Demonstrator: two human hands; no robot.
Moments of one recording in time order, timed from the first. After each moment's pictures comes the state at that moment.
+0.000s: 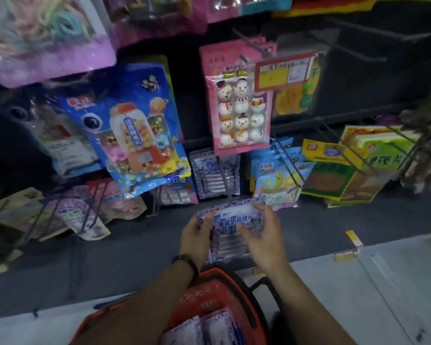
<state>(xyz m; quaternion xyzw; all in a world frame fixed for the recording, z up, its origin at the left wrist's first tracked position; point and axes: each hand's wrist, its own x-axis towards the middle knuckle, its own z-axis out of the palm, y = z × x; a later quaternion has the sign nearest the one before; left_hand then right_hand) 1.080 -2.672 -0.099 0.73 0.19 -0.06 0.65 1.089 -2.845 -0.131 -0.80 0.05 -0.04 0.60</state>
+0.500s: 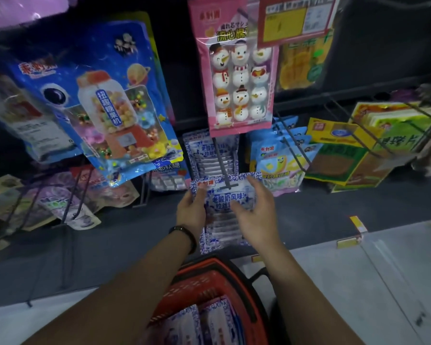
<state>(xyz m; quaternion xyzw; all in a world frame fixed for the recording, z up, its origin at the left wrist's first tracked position) 1.143 -2.672 -0.134 0.65 0.29 -0.04 0.70 1.122 -2.830 -0.127 -0.81 0.07 -0.01 0.59</state>
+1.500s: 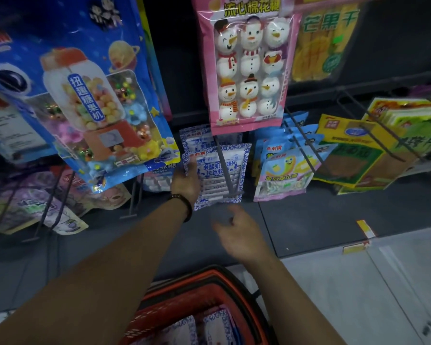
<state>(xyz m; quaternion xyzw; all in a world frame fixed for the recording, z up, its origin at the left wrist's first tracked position) 1.252 -2.646 -0.162 0.71 0.29 0.00 0.64 1.134 -2.794 -0.146 -0.80 0.09 0.19 0.56</state>
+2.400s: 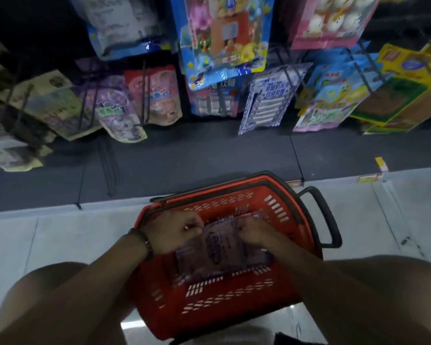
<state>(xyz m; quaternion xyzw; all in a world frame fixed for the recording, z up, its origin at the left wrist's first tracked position) 0.921 -2.445 -0.139 0.91 -0.11 -0.30 0.26 0.956 -2.703 -0.240 -0.87 -0.03 0.45 0.20</state>
